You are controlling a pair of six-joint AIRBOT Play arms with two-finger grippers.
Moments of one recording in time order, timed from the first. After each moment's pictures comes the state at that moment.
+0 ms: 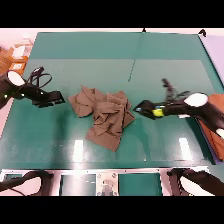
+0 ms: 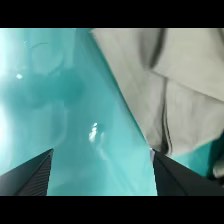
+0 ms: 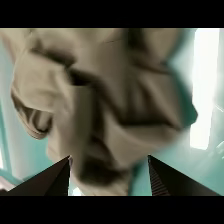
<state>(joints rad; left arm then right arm) 0.09 -1.32 1.03 1.16 -1.06 -1.43 0.16 -1.14 0.76 -0.72 0.96 1.44</state>
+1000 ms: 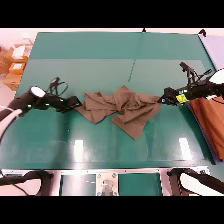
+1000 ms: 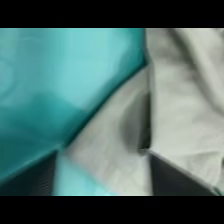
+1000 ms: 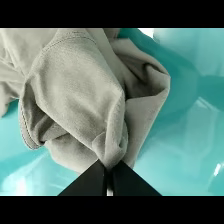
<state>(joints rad) -0.08 -1.47 0.88 0.80 -0.78 -1.33 -0.14 -1.18 1.04 -1.05 1.30 1.43</state>
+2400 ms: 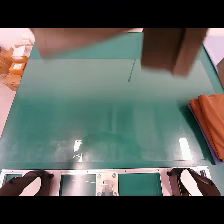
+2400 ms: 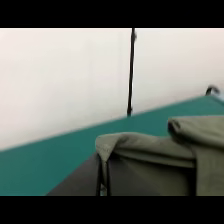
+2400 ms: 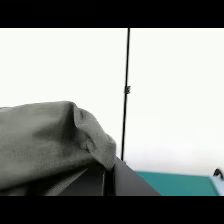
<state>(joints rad) 0.06 -0.99 2.00 1.04 -1.14 -1.28 -0.47 -0.81 1.94 -1.01 1.15 1.36</state>
